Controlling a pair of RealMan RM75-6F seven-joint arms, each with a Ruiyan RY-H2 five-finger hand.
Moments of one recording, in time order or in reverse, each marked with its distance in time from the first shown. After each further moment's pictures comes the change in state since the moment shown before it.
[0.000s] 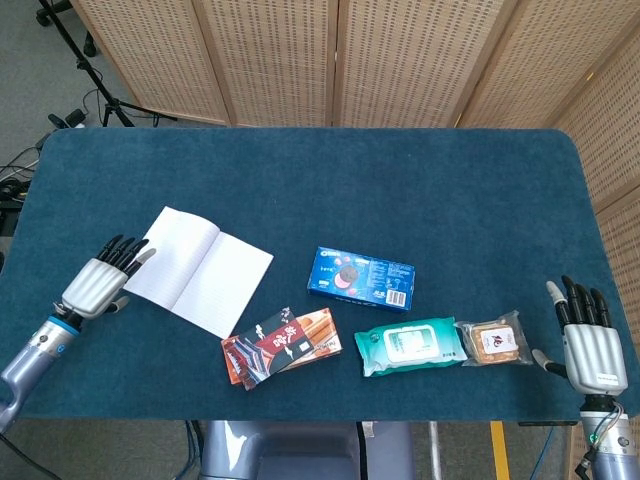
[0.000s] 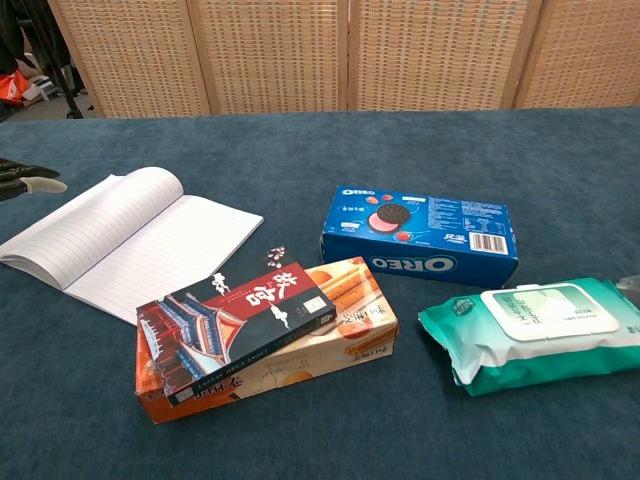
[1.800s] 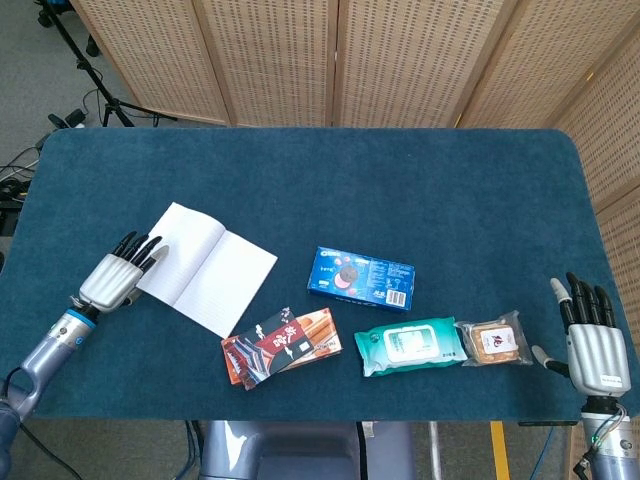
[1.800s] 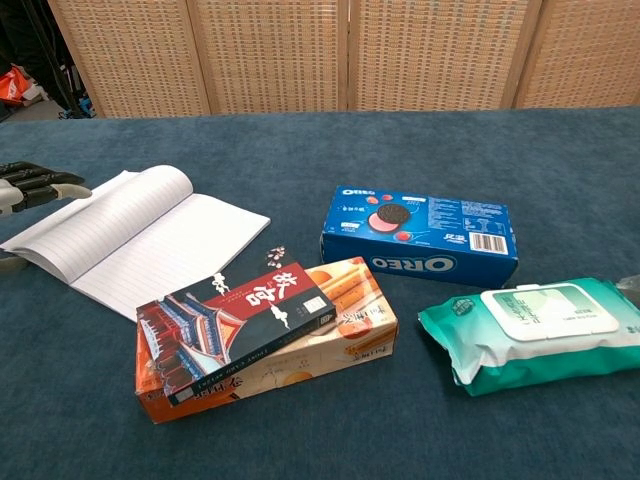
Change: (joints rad) left arm -0.046 -0.066 0.049 0.061 -0.047 -0.045 0.043; right arm -0.010 -0.016 0.007 0.015 -0.028 0.050 0.049
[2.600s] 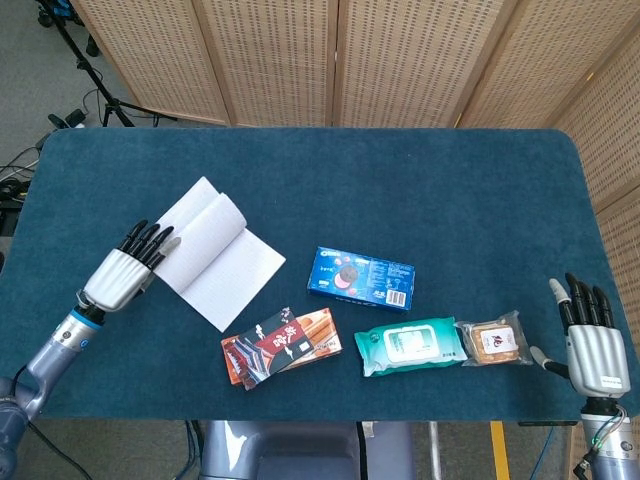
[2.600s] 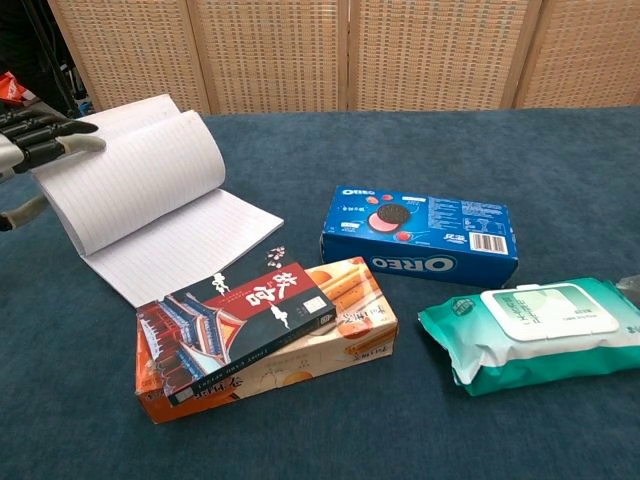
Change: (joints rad) left arm -0.010 -0.024 -0.038 -0.007 -0.018 0.247 0.064; right arm -0.003 0.005 -0.001 -0.009 -0.010 0.007 0.024
